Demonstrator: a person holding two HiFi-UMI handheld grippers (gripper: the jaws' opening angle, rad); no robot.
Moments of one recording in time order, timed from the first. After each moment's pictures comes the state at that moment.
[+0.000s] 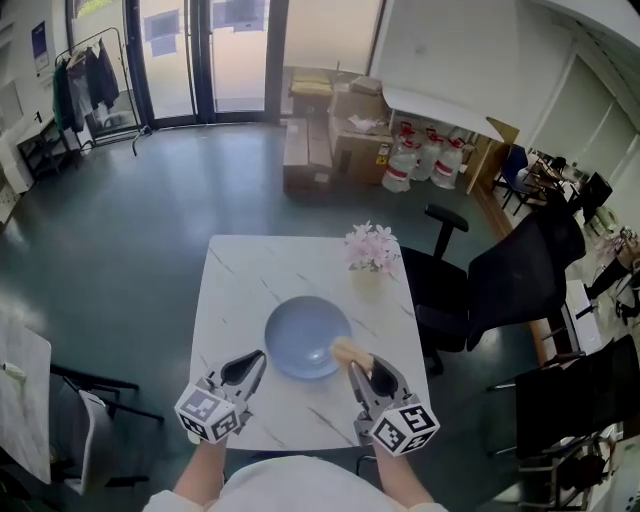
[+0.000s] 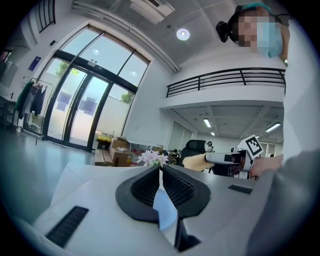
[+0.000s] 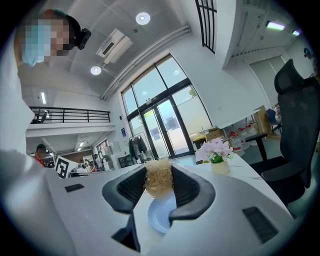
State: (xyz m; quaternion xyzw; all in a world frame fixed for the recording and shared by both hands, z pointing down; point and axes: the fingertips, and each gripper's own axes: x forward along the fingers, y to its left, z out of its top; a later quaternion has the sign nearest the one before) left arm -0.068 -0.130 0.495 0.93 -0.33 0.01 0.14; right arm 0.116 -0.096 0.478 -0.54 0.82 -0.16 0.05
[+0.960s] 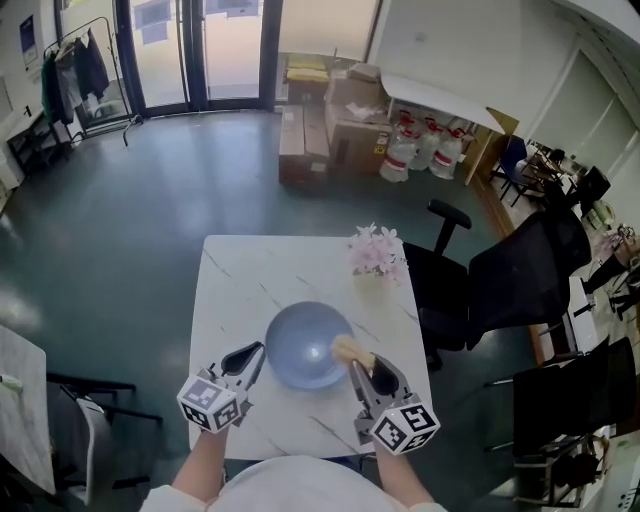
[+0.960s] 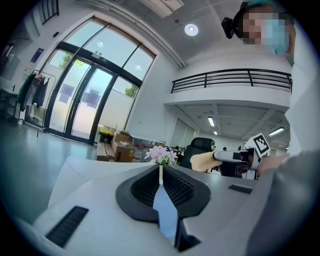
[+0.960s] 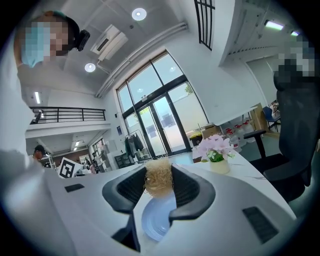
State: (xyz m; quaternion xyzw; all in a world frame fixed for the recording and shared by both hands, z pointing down) left arm -0.072 -0.198 0.523 0.93 -0.33 0.03 0.17; right arm 0.114 -0.143 0.491 -0.56 0.81 -0.18 0.04
